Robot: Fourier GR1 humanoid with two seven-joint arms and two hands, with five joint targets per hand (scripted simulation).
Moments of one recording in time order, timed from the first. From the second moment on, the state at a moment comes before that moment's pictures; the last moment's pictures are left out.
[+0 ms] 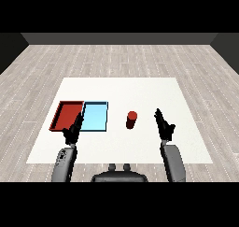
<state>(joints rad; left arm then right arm) 0.03 0.08 0.00 -1.57 0.01 -0.02 0.00 -0.03 -0.08 0.02 -1.59 0.01 -0.03 0.03</state>
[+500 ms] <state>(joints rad) 0.00 0.06 0.02 -1.65 0.04 -0.04 -0.19 0.02 -0.15 -0.10 -1.65 -0.13 0.13 -0.14</state>
